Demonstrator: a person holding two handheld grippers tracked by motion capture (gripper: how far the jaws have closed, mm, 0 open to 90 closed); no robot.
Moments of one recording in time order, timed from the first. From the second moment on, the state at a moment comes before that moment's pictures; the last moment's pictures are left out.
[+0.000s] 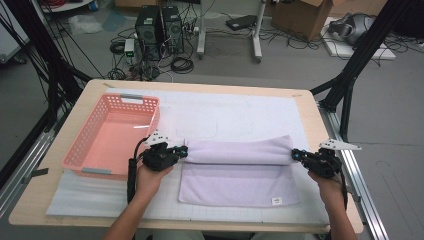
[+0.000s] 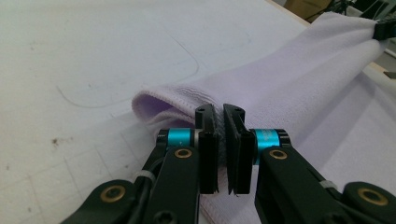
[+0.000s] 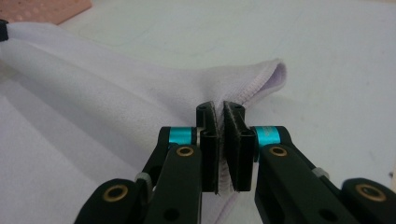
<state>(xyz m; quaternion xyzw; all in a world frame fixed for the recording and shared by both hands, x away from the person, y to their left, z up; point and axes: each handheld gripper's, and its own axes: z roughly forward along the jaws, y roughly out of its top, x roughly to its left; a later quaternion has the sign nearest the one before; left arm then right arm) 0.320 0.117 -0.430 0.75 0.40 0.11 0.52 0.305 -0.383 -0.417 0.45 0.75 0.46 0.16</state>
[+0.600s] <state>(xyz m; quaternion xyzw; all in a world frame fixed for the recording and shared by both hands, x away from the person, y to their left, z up) 0.348 0.117 -0.426 0.71 0.44 0.12 0.54 0.320 -0.372 -0.414 0.49 0.75 0.41 0.18</state>
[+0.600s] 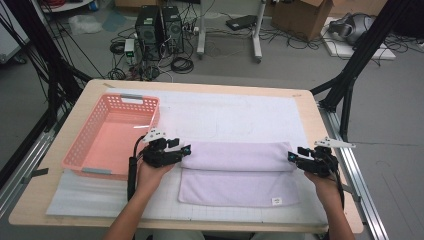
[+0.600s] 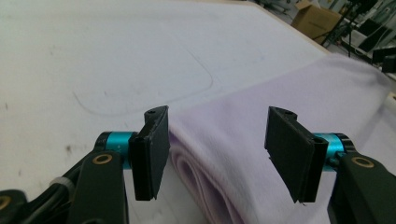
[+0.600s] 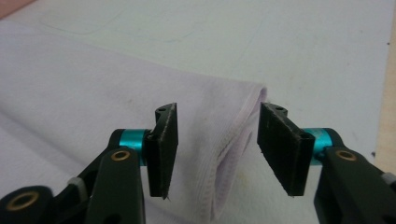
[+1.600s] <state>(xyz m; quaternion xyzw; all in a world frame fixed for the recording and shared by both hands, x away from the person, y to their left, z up) 0.364 0.102 -0.429 0.74 0.42 0.10 0.52 0.365 -0.357 -0.413 0.47 0.78 0.38 0.15</state>
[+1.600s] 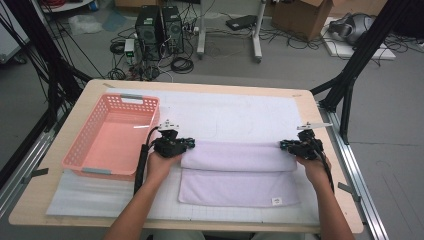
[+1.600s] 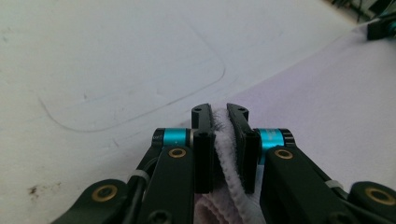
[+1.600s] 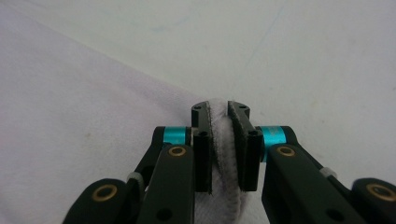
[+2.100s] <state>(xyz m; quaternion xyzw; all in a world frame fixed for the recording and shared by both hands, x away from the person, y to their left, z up) 0.305 0.114 -0.427 0.72 0.37 0.09 0.57 0.294 -0.367 -0.409 0.44 0.74 0.47 0.20</state>
